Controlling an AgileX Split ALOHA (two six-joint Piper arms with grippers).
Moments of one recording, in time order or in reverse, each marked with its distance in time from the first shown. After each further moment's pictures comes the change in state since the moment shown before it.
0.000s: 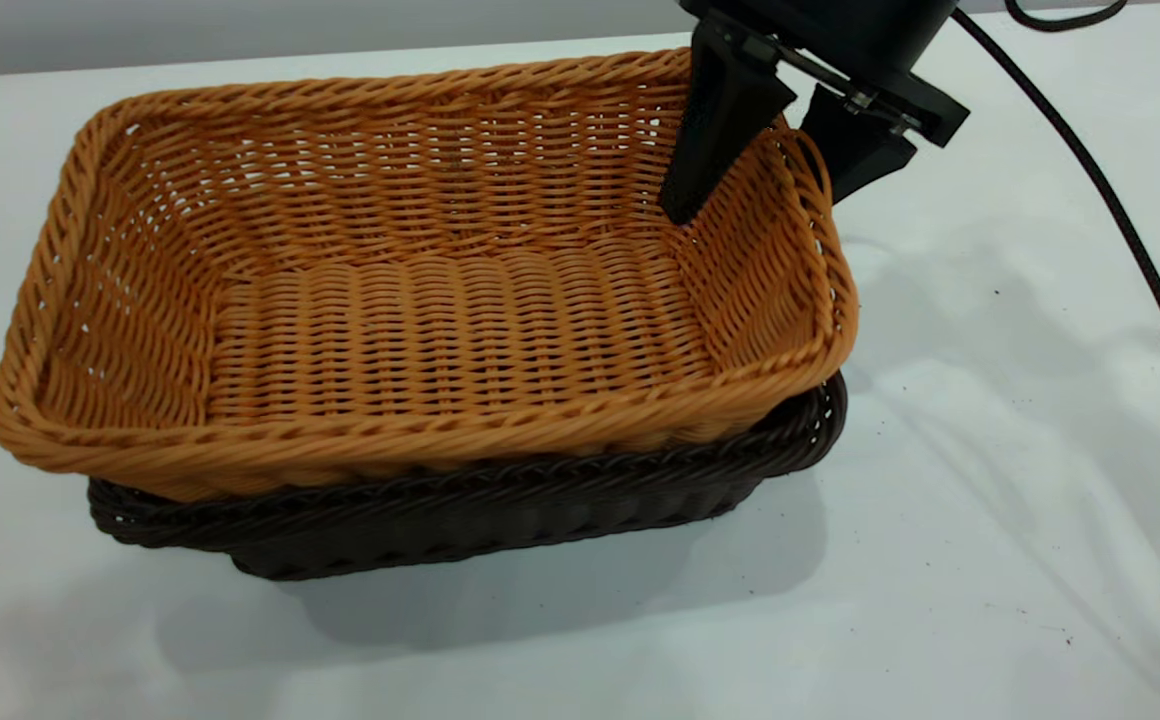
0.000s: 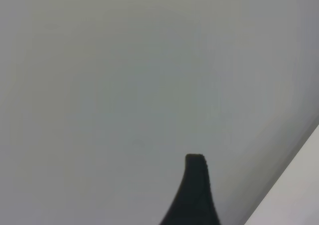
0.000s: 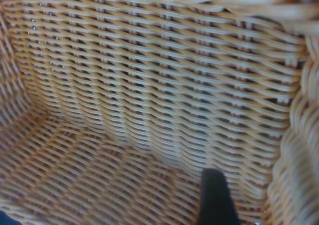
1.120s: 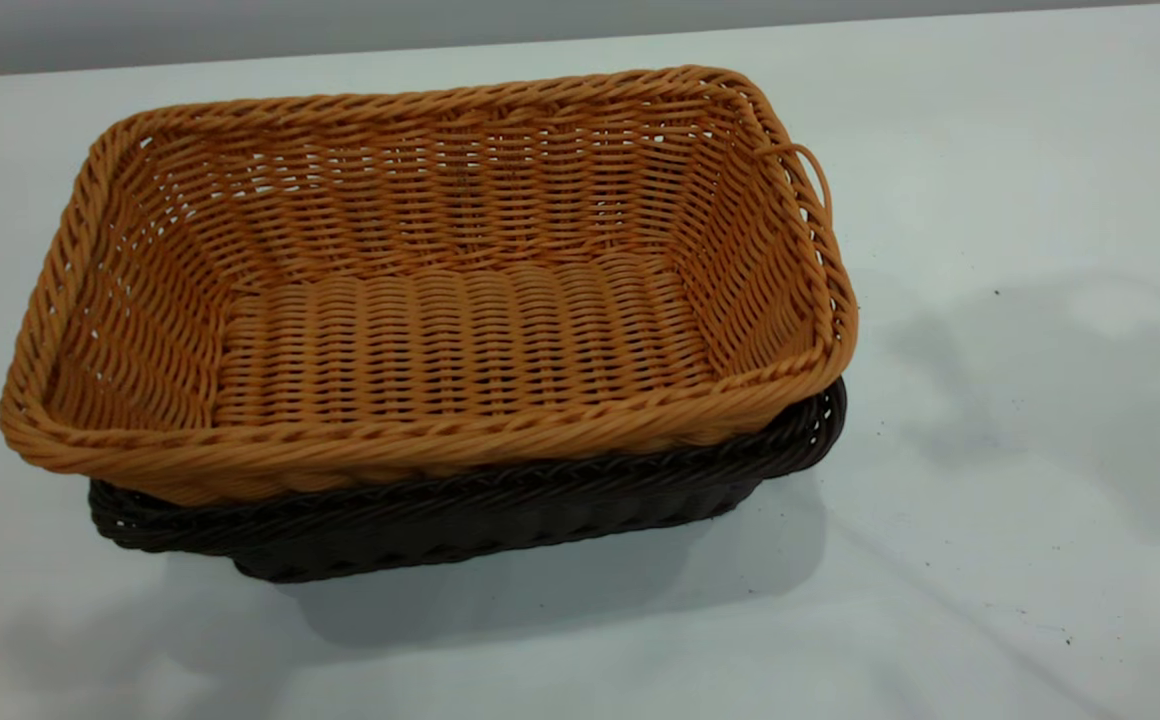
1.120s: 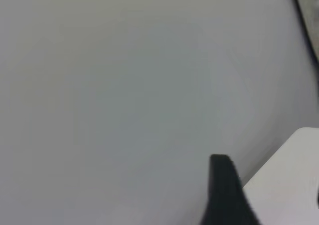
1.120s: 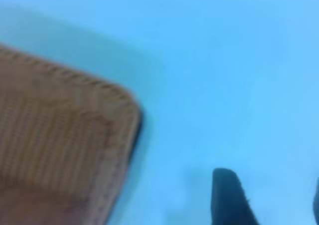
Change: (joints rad) left arm 0.000 -0.022 0.000 -0.180 0.068 -0.001; right arm -0.001 -0.754 0.000 -0.684 -0.013 0.267
